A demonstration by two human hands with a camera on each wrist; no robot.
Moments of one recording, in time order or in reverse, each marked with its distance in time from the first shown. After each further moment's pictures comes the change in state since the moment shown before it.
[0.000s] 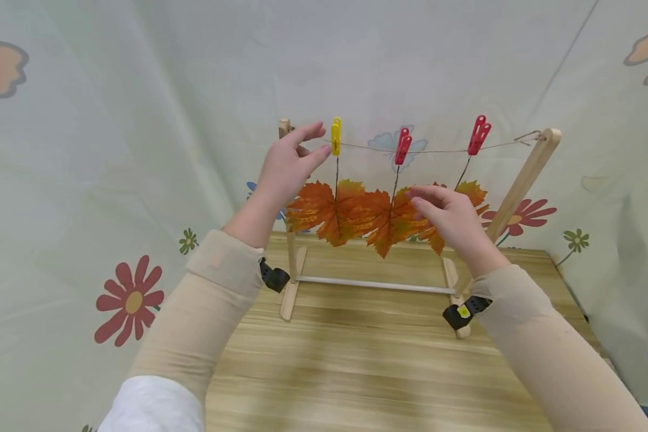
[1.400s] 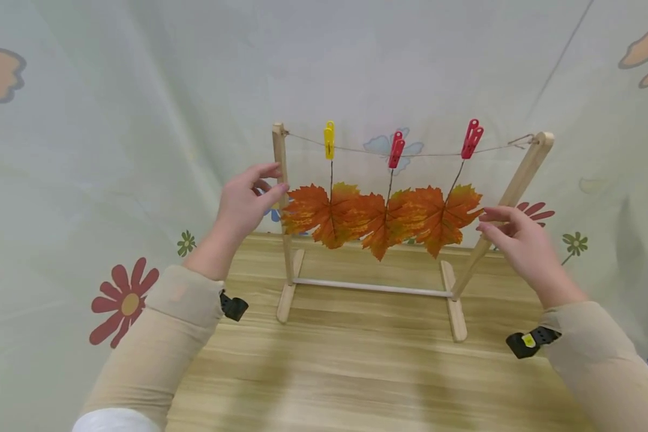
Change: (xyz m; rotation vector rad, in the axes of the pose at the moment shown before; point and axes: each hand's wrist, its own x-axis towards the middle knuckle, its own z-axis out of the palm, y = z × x) left_hand -0.040 -0.055 -0.029 0.175 0.100 0.075; right_hand -0.049 0.062 -0.078 -0.304 0.131 0.041
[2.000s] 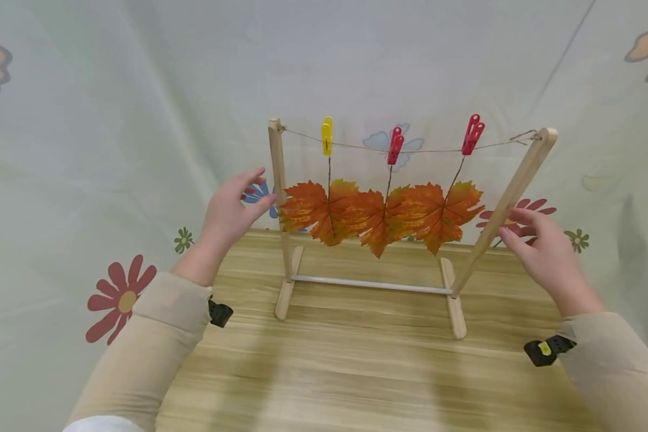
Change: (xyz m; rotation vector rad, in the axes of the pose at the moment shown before) left_hand -0.010 -0.032 -0.004 0.201 -0.050 0.039; right_hand -0.008 0.031 -0.010 -0.072 0.062 -0.036
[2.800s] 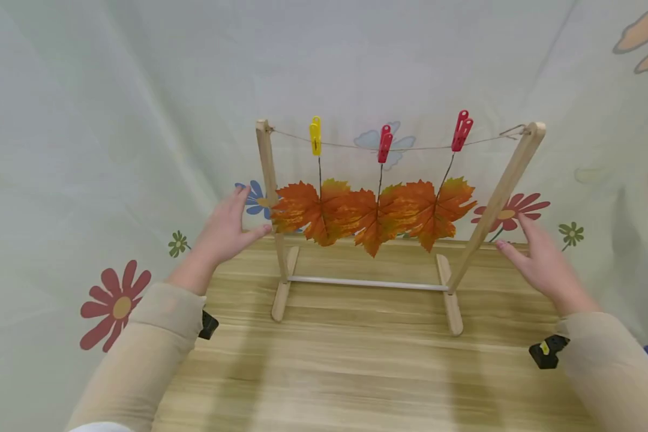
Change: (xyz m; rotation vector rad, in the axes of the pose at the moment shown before) left_hand -0.007 -0.044 0.019 0.284 -0.285 -0.059; right_hand -0.004 0.046 0.006 -0.080 -0.108 -0.035
